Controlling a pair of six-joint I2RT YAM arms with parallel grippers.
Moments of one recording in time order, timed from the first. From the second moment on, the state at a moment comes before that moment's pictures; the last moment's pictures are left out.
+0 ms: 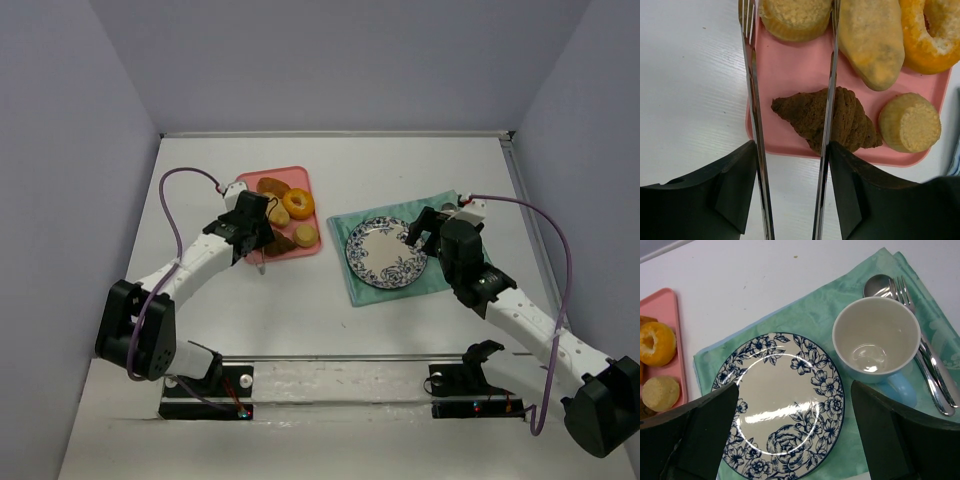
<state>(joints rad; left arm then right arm) -0.42 1.38 0.88 -0.40 -0.39 -0.65 0.49 0.93 0.59 -0.06 0.50 0.52</state>
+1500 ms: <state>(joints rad) -1.02 1.43 1.00 -0.27 -0.08 -0.45 0.49 0.81 0.57 -0.06 0.51 0.52</state>
